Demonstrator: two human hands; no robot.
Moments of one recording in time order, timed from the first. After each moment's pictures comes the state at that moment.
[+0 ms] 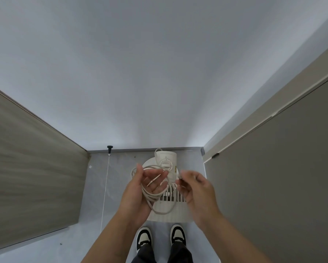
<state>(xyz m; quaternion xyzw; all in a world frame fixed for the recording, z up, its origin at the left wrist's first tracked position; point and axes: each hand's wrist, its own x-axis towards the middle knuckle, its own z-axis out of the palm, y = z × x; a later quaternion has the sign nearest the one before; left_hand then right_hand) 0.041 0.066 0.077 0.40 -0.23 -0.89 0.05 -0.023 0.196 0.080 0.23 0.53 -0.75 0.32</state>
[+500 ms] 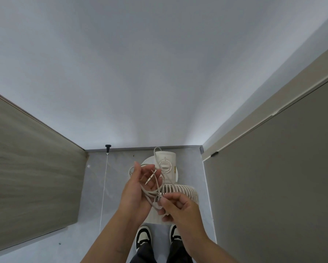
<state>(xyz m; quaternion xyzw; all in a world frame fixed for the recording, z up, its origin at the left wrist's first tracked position) 0.033 0.061 0.069 0.44 -0.19 -0.87 0.07 0.024 0.192 0.073 0.13 0.65 -0.65 0.38</state>
